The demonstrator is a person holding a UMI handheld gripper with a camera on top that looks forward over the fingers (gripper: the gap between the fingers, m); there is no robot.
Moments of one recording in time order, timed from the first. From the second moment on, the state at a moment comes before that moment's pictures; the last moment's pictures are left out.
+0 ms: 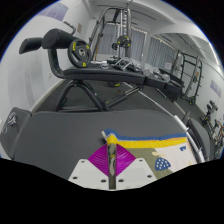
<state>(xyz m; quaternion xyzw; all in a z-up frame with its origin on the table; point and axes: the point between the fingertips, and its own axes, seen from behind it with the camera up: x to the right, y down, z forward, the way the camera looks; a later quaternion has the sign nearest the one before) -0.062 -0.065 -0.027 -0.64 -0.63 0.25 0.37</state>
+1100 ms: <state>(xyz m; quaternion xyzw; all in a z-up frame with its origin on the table) -0.021 0.204 0.004 -0.65 -0.61 0.22 0.40</state>
